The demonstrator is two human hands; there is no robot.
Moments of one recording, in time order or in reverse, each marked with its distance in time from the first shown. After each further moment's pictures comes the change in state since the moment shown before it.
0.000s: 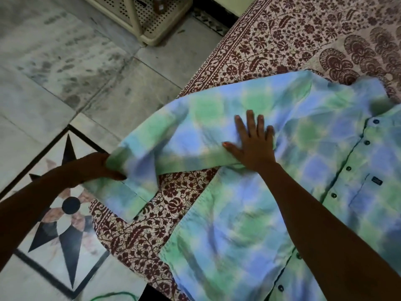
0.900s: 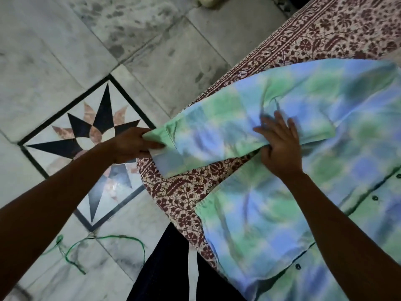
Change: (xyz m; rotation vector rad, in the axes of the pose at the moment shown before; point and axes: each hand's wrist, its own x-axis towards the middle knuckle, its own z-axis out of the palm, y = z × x) left_hand -0.025 -0.079 0.035 -0.724 -0.015 0.076; right_hand -0.058 -0.069 -0.012 0.308 0.318 -0.429
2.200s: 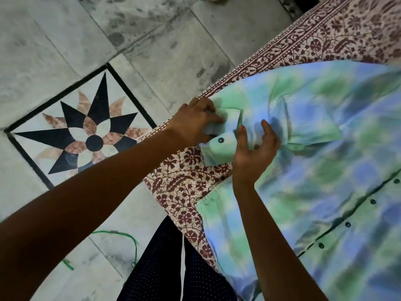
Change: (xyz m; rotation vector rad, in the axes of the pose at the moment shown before) left_hand 0.033 0.041 0.086 1.245 0.225 0.742; right_hand 0.015 -0.124 0.034 0.575 0.601 0.862
